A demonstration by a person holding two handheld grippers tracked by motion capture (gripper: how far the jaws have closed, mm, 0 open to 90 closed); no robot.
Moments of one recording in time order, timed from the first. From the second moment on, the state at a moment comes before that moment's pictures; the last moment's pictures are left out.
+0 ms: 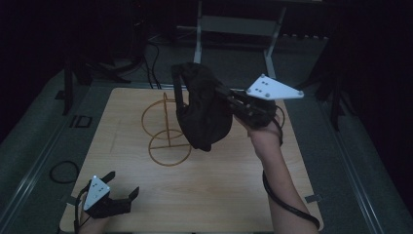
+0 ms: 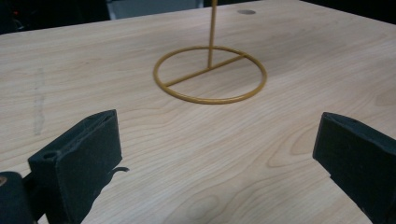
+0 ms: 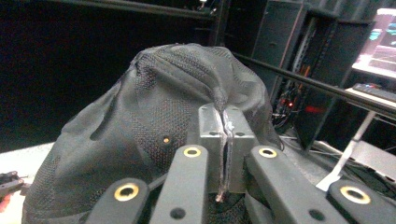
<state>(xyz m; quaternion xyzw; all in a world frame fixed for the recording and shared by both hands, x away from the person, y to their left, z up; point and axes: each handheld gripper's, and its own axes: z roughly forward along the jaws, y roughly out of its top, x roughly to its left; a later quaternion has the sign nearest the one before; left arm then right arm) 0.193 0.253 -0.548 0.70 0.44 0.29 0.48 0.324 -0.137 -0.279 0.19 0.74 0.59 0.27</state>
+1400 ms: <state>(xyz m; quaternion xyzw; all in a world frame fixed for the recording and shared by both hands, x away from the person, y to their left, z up) 0.199 0.263 -0.555 0.70 0.44 0.29 0.47 0.386 -0.017 -0.344 0.20 0.81 0.52 0.16</state>
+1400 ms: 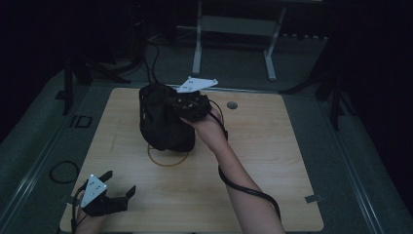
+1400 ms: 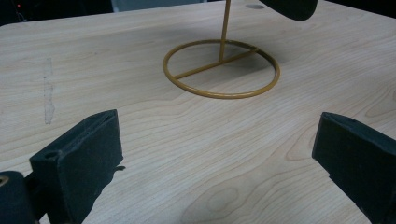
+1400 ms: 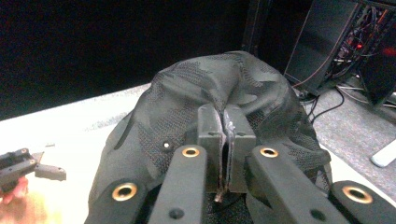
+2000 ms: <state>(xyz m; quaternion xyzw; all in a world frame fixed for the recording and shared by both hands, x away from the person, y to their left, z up) 0.198 0.261 -0.555 0.71 0.44 0.29 0.47 0.381 -0.004 -0.348 0.19 0.82 0.52 0.15</state>
